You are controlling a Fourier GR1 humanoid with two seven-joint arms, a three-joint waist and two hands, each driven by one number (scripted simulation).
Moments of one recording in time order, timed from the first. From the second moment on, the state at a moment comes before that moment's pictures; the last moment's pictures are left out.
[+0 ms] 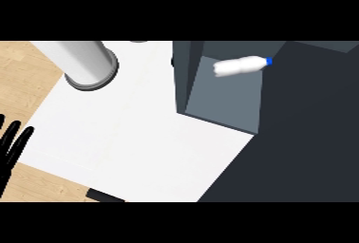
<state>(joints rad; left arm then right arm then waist) 0.28 0.80 -0.14 -1.84 1.01 -0.27 -0.49 0.26 -0.39 0.59 -2.41 -0.17 0.63 0.14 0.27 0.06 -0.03</state>
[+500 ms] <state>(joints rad) 0.27 0.81 -0.12 -1.82 1.03 -0.28 -0.48 0.12 -0.31 0.56 -2.30 -0.25 0.58 0.25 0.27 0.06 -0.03</state>
